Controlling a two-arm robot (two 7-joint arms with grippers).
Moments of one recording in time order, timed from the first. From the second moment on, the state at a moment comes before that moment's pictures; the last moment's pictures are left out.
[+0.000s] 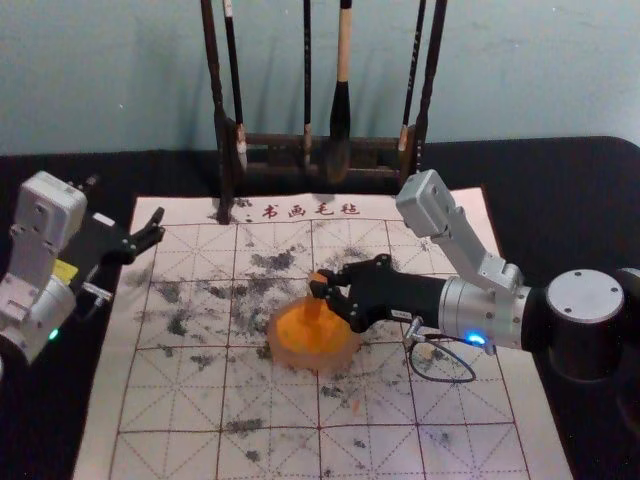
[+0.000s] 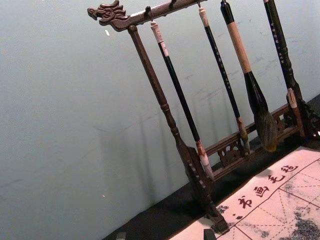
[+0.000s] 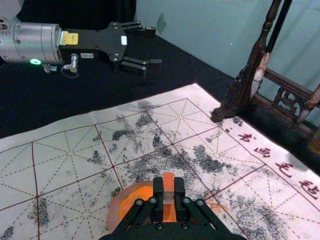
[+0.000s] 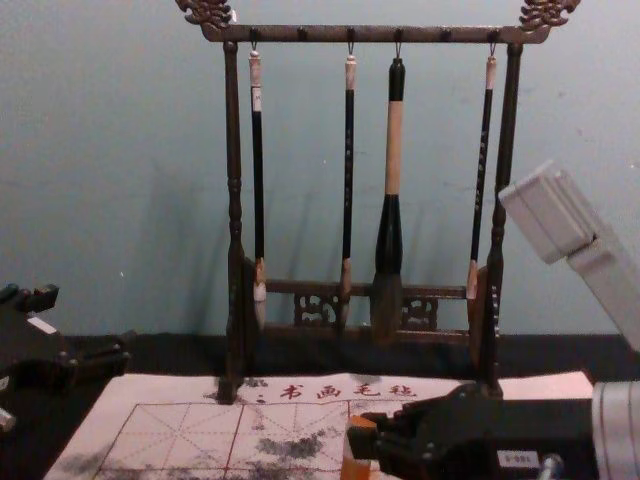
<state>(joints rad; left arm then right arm) -0.20 0.60 0.45 -1.41 -0.25 -0.12 0.03 0.38 0.44 -0.62 -1.38 0.35 0.15 0.60</state>
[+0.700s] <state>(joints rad) -0.20 0.60 0.45 -1.41 -0.25 -0.12 0.03 0.32 0.52 -0.54 -1.59 0.43 0.28 0.53</state>
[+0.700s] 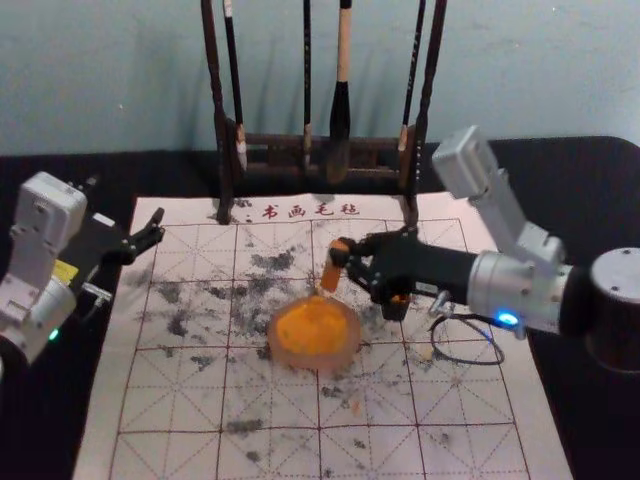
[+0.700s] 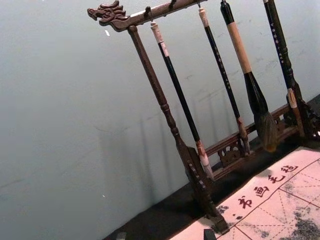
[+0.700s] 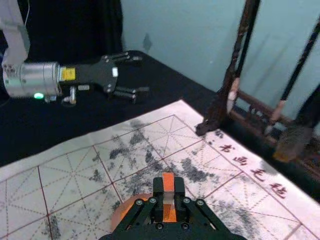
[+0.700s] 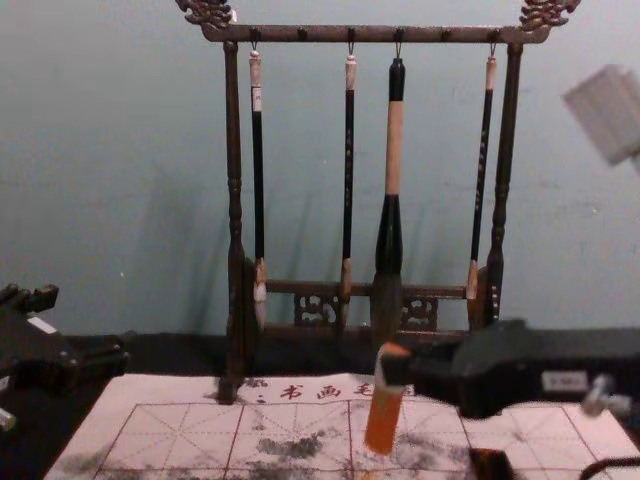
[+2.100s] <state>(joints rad) -0.20 0.60 0.45 -1.41 -0.25 -0.12 0.03 0.10 0.52 -0.36 -1.76 0.43 0.42 0.25</state>
